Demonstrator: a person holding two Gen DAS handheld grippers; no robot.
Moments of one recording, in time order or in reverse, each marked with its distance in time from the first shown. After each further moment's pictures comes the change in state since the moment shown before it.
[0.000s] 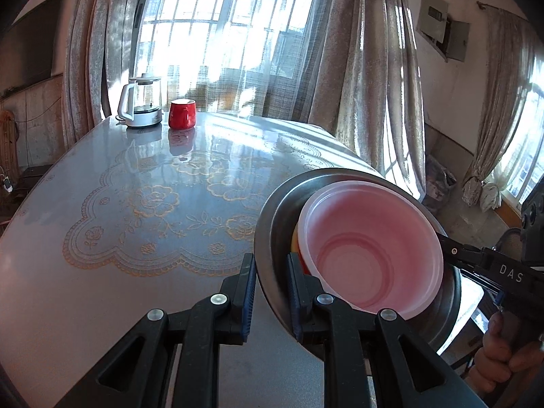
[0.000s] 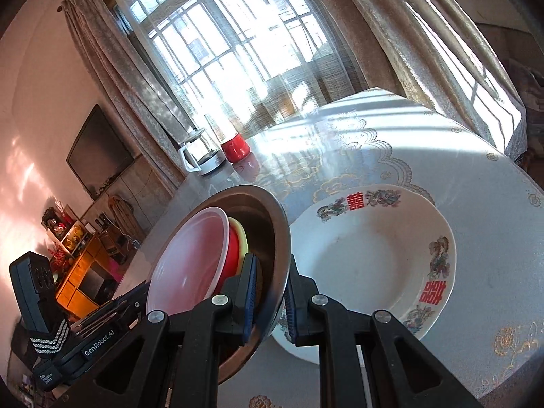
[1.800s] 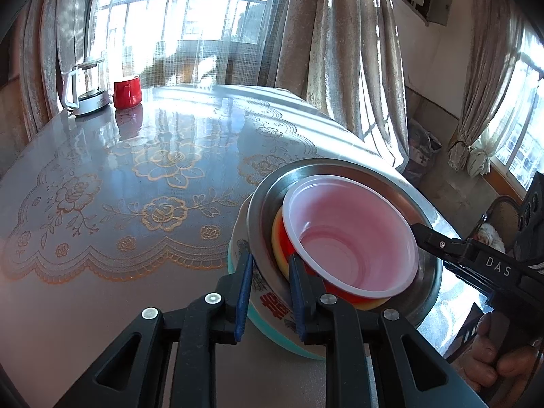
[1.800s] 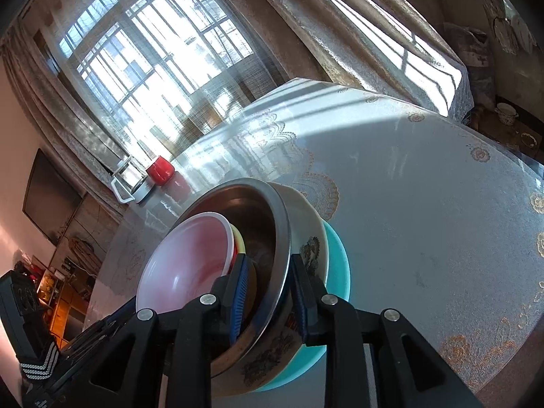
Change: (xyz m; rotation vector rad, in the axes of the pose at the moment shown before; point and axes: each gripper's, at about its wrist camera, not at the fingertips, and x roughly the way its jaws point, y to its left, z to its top) left arm 0.076 -0.065 -0.007 0.074 0.126 -0.064; right arm 0.006 -0.098 0.000 0.200 -0.021 -0.176
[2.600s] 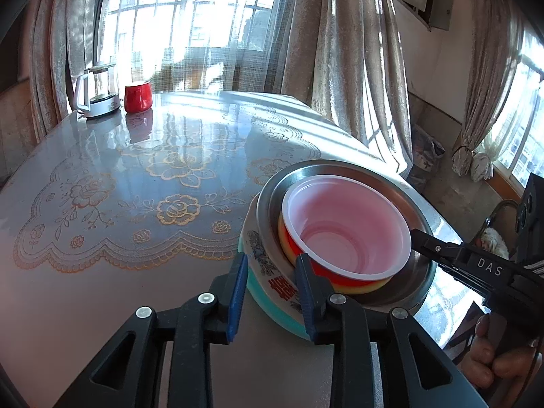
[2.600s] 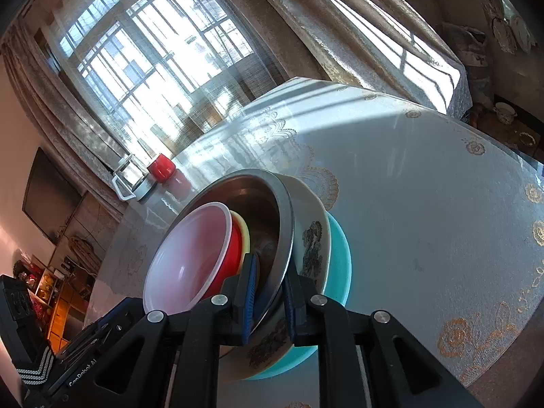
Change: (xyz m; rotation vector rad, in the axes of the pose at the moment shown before) left arm -0.019 0.004 -0.011 -0.010 -0.032 0.029; right arm -0.004 0.003 -0.009 -0.005 0.009 -0.001
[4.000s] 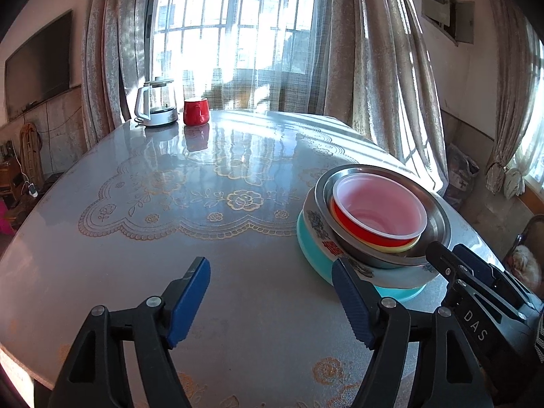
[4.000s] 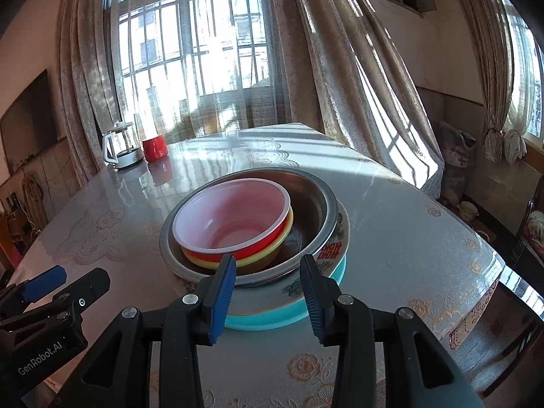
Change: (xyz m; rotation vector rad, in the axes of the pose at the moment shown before) left arm -0.063 0.011 -0.045 -0.038 -0.108 0.191; right arm -0.040 0.078 -0.069 -0.350 -0.173 -0.257
